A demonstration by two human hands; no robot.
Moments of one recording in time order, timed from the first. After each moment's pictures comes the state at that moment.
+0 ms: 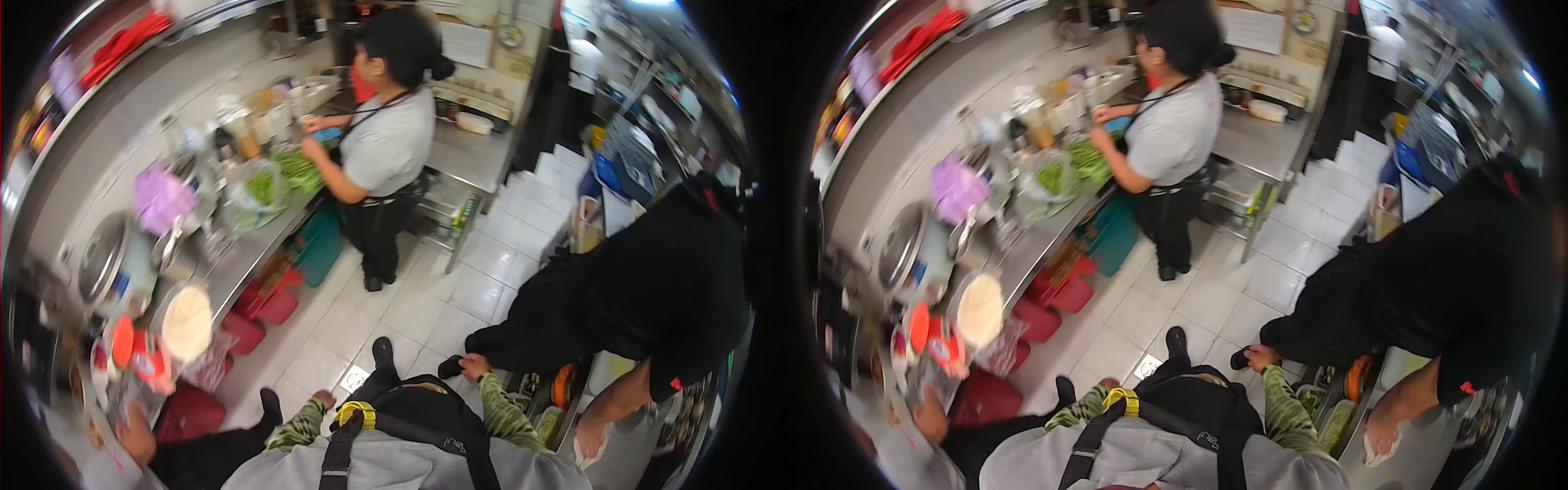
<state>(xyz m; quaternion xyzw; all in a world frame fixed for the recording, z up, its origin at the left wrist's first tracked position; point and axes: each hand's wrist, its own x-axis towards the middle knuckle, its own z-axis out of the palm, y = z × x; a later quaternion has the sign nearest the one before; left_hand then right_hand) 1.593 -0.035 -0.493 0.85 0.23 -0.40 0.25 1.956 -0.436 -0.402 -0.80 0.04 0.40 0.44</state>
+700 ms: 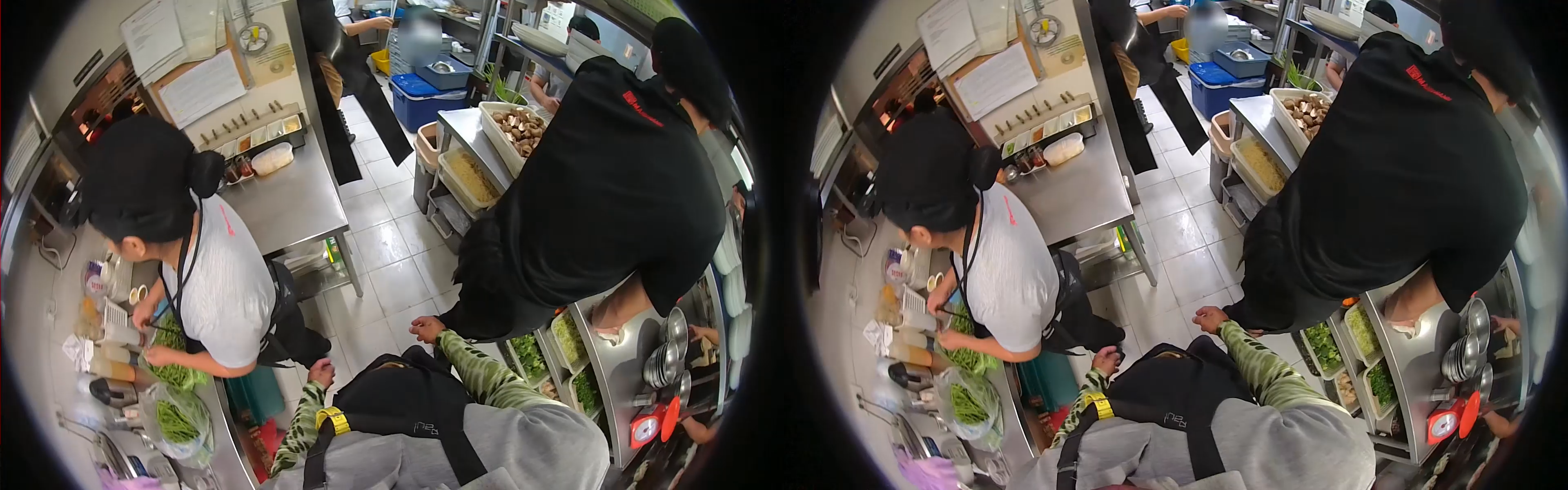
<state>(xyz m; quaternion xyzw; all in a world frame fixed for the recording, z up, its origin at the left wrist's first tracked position) 2.092 0.103 -0.450 0.75 0.18 -0.24 0.59 2.126 -0.310 -0.353 -0.78 0.17 0.26 0.55</state>
